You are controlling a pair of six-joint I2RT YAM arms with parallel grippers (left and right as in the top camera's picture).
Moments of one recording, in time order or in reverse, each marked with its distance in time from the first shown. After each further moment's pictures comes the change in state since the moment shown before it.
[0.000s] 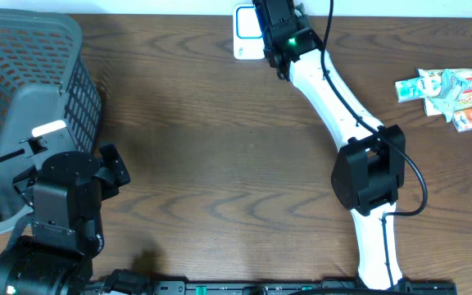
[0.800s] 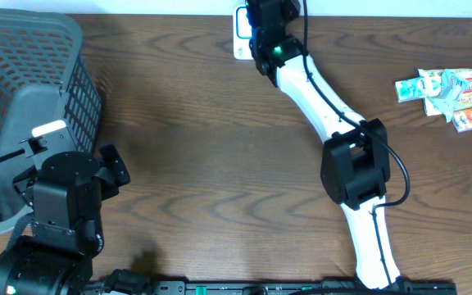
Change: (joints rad) left arm 0.000 0.000 0.000 0.000 0.000 0.000; right arm 0.038 0.099 -0.001 0.594 0.048 -0.502
